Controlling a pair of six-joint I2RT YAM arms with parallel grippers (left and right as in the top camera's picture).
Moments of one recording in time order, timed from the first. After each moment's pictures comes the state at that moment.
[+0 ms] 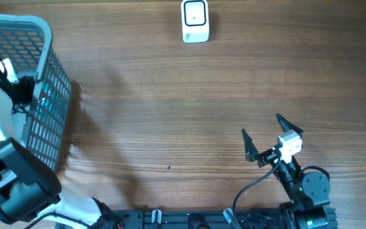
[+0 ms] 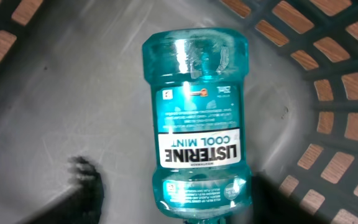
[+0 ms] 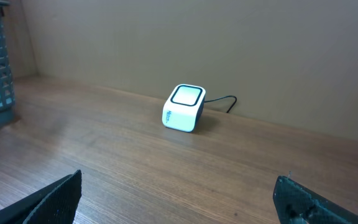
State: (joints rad) left arm 0.58 1.78 1.37 -0.75 0.04 0.02; right arm 0.20 0.01 0.01 0.02 -0.22 -0.05
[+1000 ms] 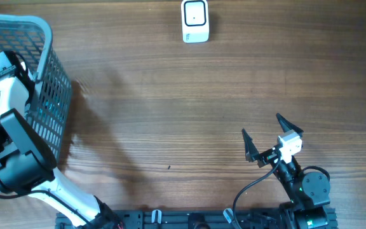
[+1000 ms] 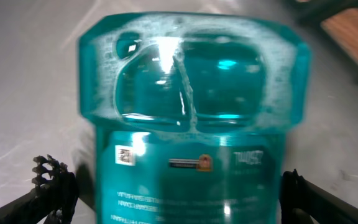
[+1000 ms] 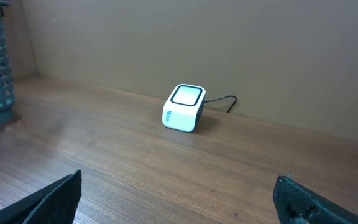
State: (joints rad) left arm 0.51 1.99 1.36 -0.60 -0.04 -0.13; right arm 0.20 0.01 0.01 0.02 -0.22 -0.05
